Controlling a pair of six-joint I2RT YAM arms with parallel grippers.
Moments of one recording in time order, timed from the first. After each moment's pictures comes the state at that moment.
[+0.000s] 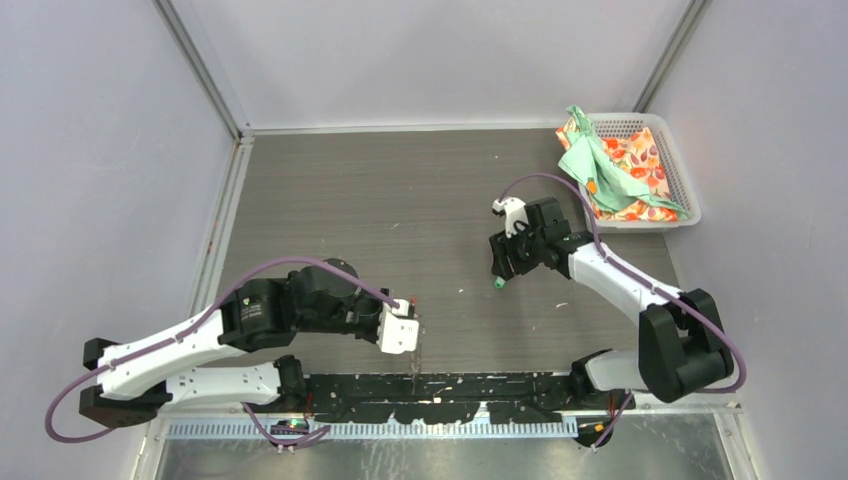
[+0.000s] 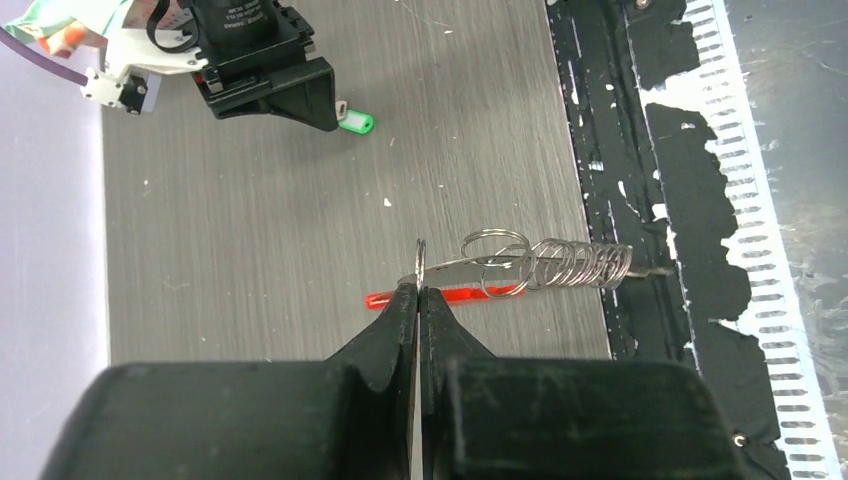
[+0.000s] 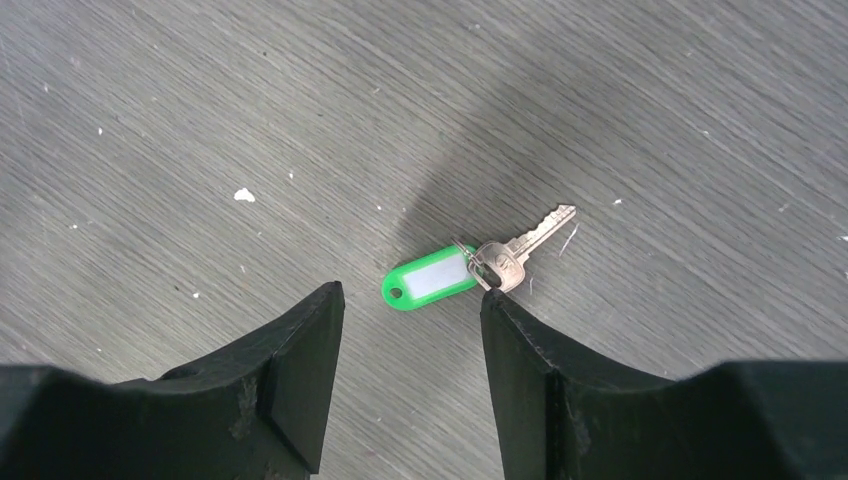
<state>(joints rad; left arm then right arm) -1.26 0.86 1.10 -0.77 0.13 0.62 0.36 1.32 0.77 -0.35 -0.26 -0.09</state>
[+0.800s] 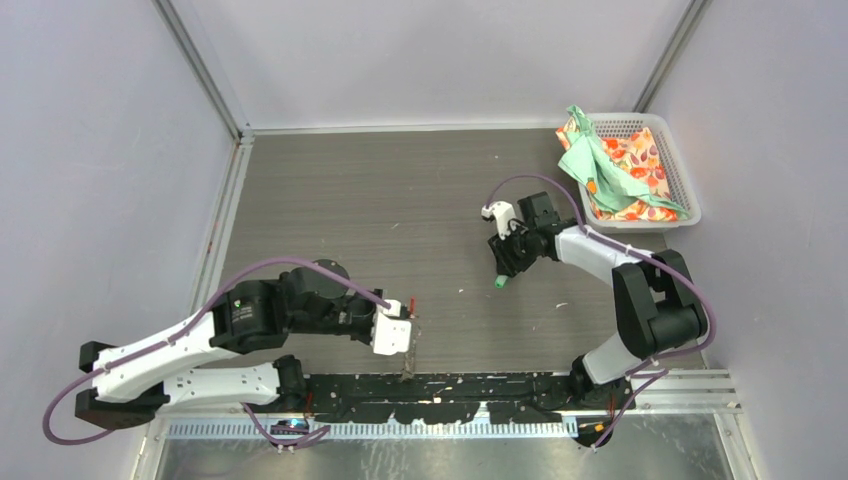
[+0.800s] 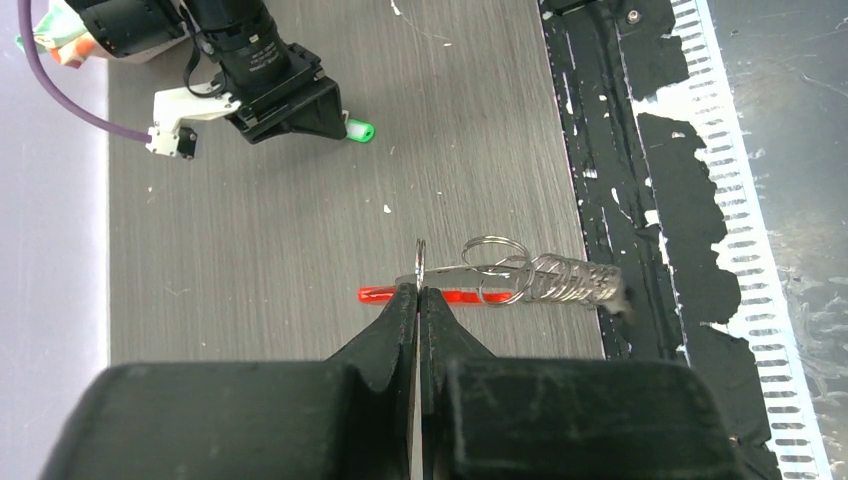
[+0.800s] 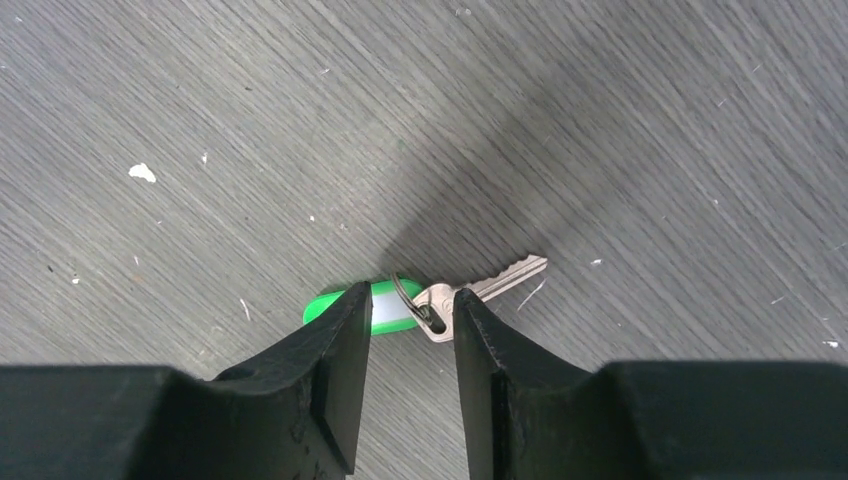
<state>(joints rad) -1.26 0.83 1.10 -0.77 0.14 0.60 0.31 1.54 0.84 -0.36 -0.32 -0.35</state>
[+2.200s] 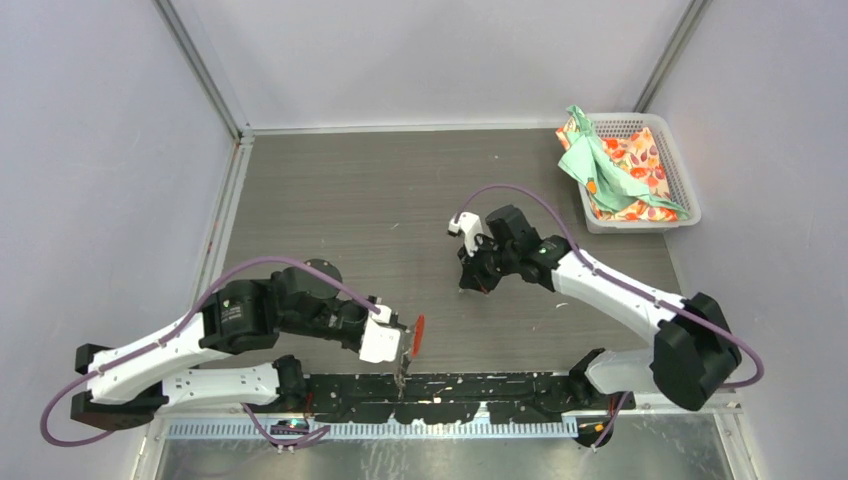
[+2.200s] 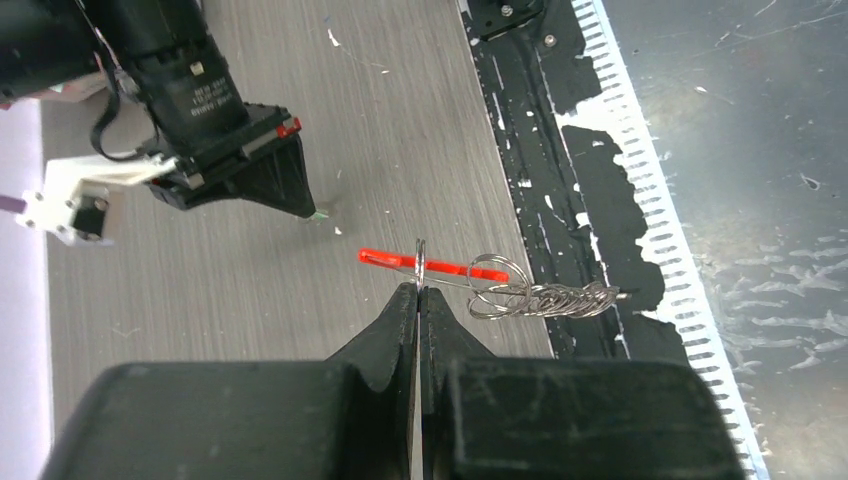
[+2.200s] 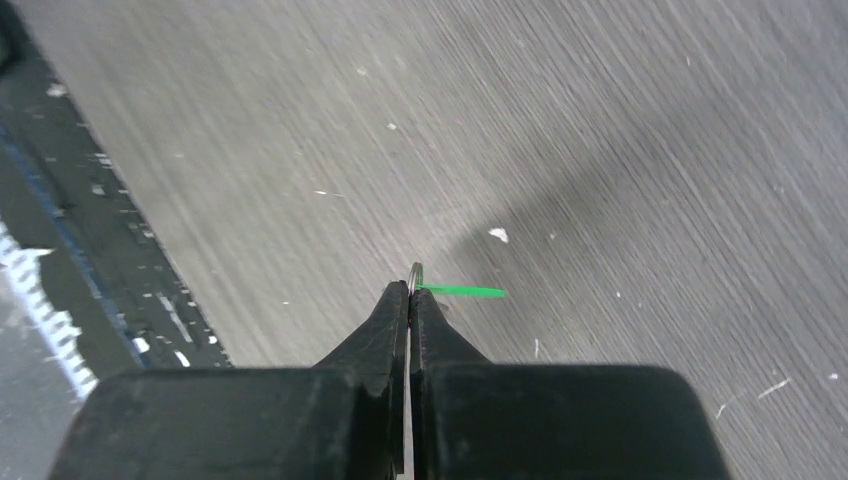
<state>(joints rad) -1.26 0.81 1.13 -0.83 0.26 0.59 0.64 1.26 0.85 -0.40 -0.43 -0.12</state>
